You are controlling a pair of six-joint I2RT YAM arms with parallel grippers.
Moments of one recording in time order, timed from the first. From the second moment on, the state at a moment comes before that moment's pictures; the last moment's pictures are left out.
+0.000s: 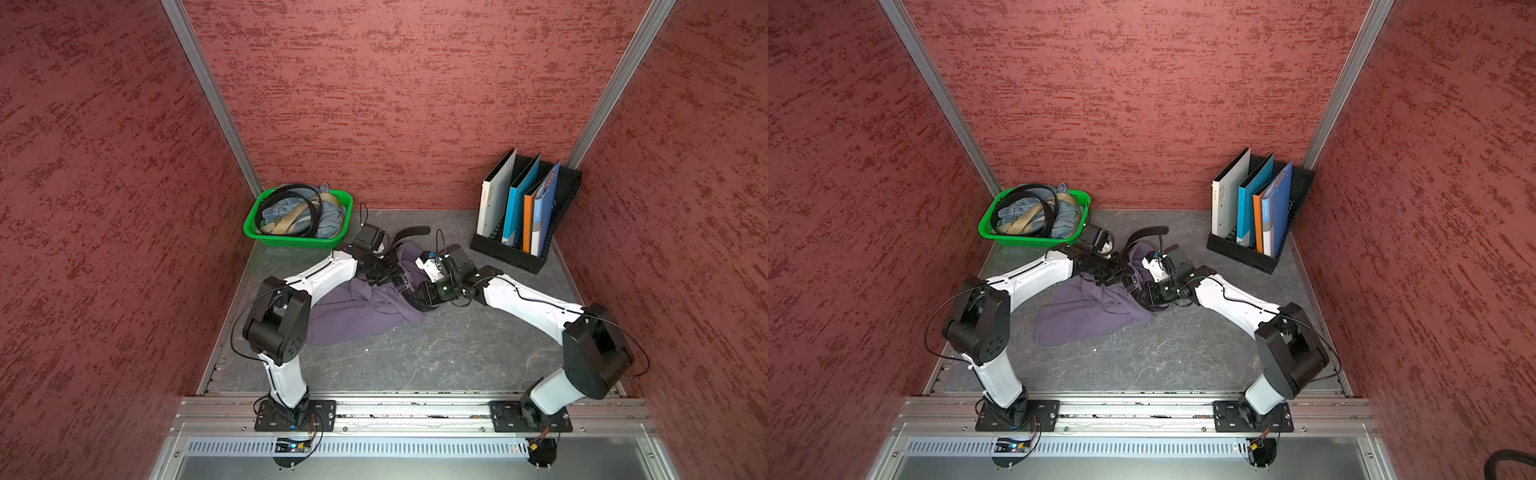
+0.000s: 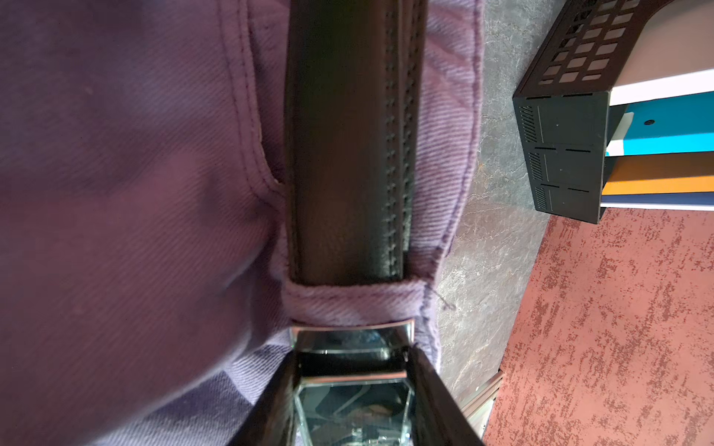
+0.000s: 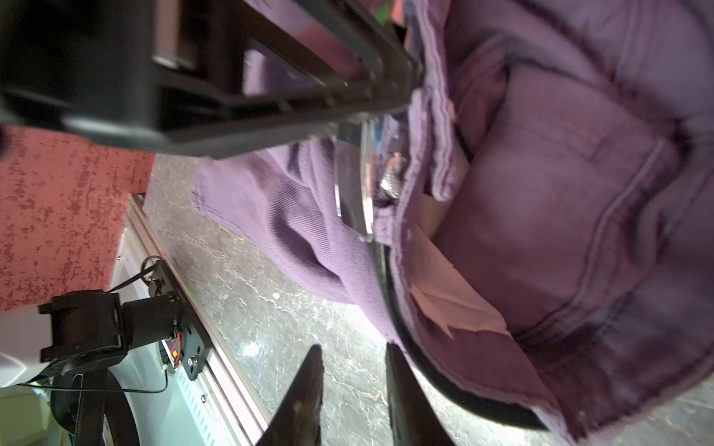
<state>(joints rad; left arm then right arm) -0.46 1.80 1.32 -0.52 0.39 -0.87 0.60 1.60 1.09 -0.44 -0.48 0.37</state>
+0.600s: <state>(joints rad) -0.46 1.79 1.31 -0.54 0.39 -0.87 0.60 1.64 1.09 -0.42 -0.45 0.36</state>
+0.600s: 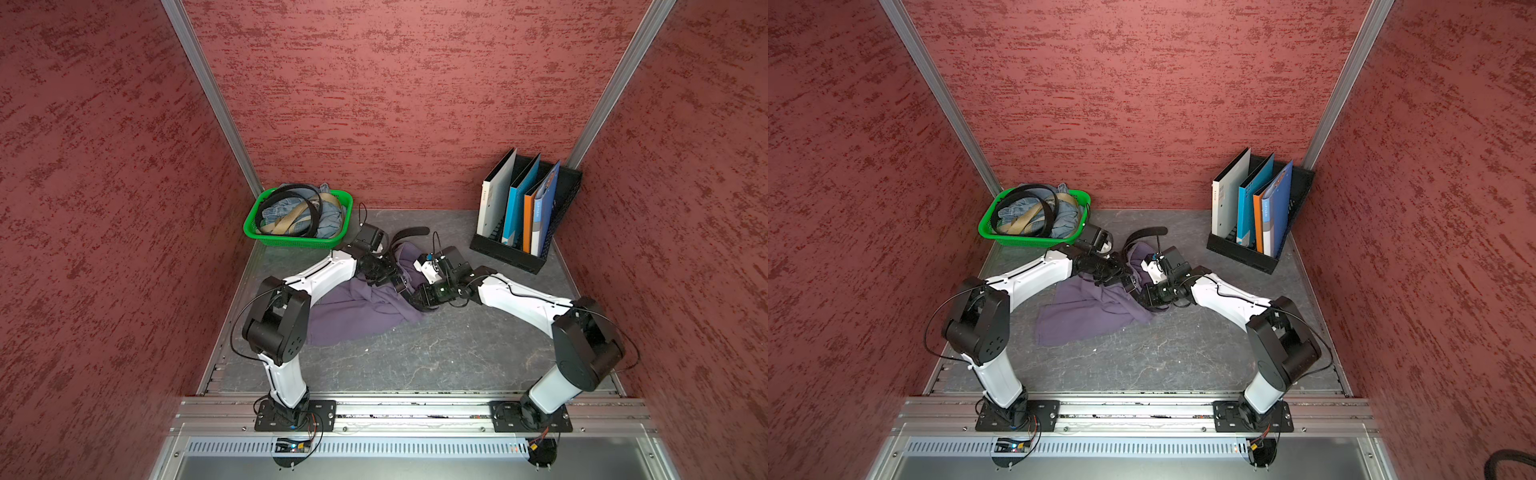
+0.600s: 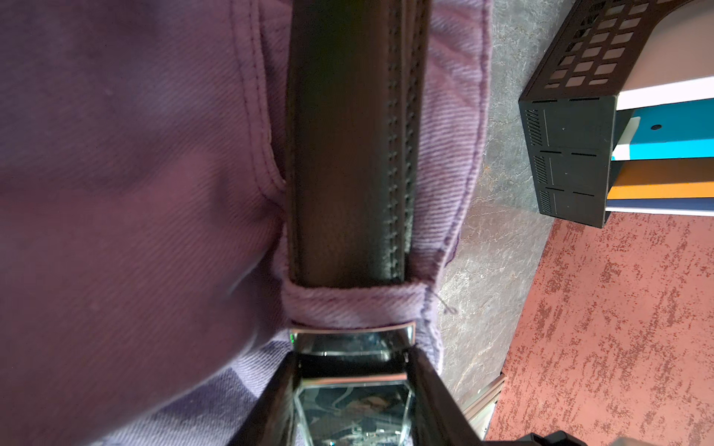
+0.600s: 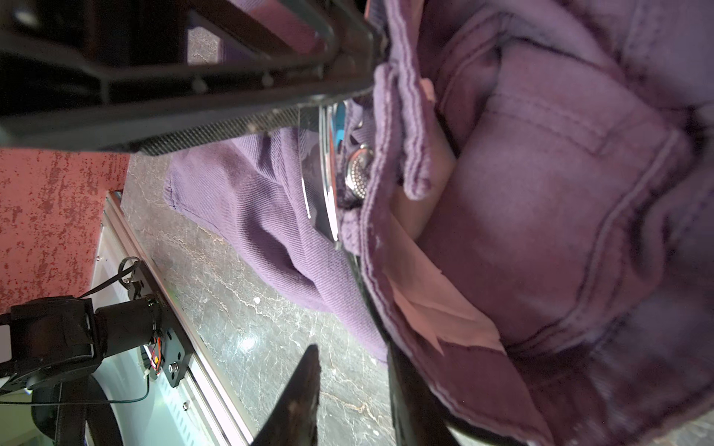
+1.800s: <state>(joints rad) -0.45 1.78 1.31 -0.55 0.39 -0.87 0.58 1.67 1.11 -0.38 -0.47 0.36</state>
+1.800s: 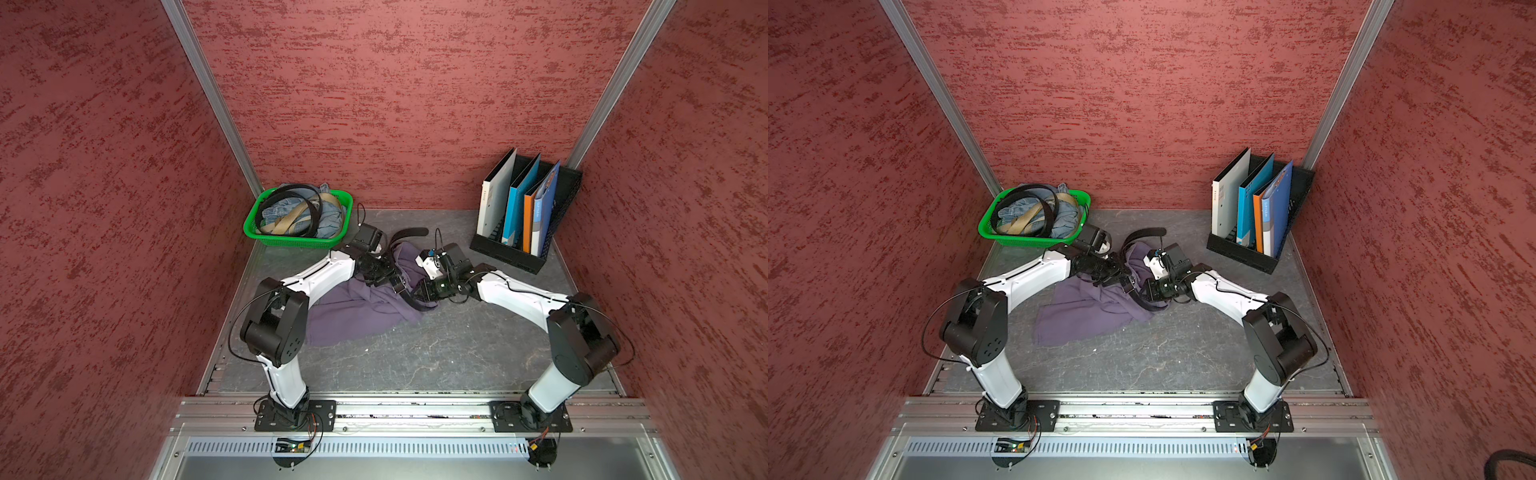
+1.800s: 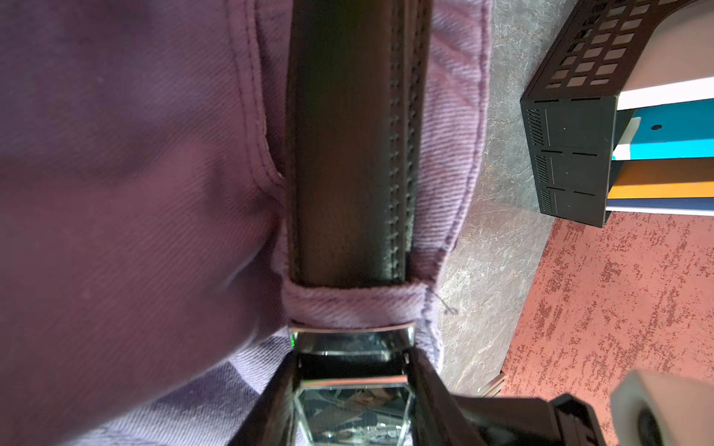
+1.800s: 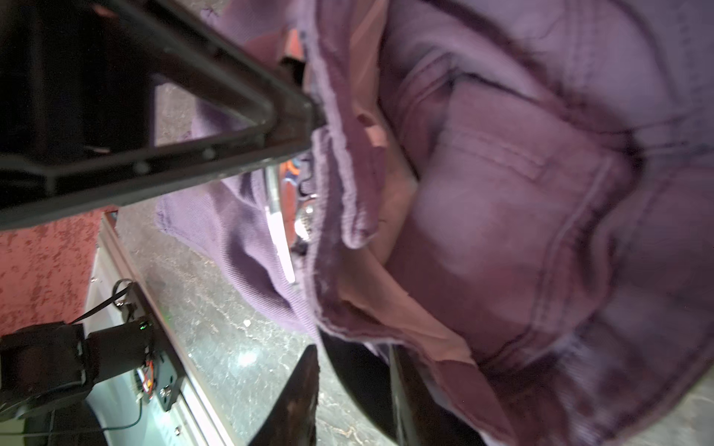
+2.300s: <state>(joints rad) -0.45 1.78 1.31 -0.54 0.39 -0.87 0.61 1.72 1.10 -0.33 -0.49 0.40</state>
